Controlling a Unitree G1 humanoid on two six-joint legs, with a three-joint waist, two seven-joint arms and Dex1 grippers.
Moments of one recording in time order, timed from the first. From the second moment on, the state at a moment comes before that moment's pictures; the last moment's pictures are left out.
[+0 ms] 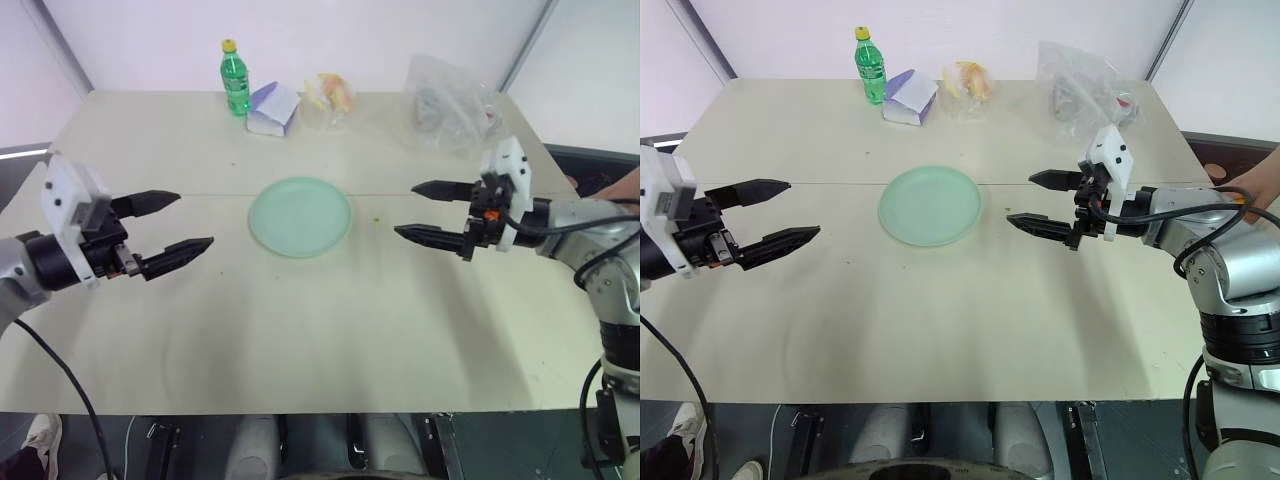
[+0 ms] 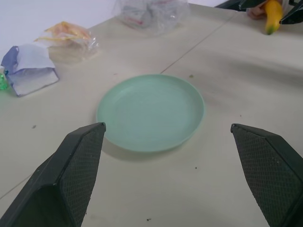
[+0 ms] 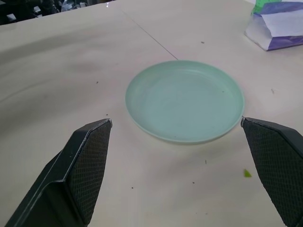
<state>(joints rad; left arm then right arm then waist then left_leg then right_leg) -0.11 0.98 0.52 -0.50 -0.82 0.74 -0.84 -0.53 -0.83 -0.10 -0.21 0.63 0.72 0.98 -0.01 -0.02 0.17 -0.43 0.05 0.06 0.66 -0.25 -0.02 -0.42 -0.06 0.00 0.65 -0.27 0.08</state>
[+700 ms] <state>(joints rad) -0.16 0.97 0.49 -0.49 -0.82 0.72 -0.83 -0.53 -0.83 -0.10 -0.21 0.63 0.72 0.98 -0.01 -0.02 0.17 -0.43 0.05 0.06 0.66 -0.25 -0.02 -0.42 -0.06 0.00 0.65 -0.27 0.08</state>
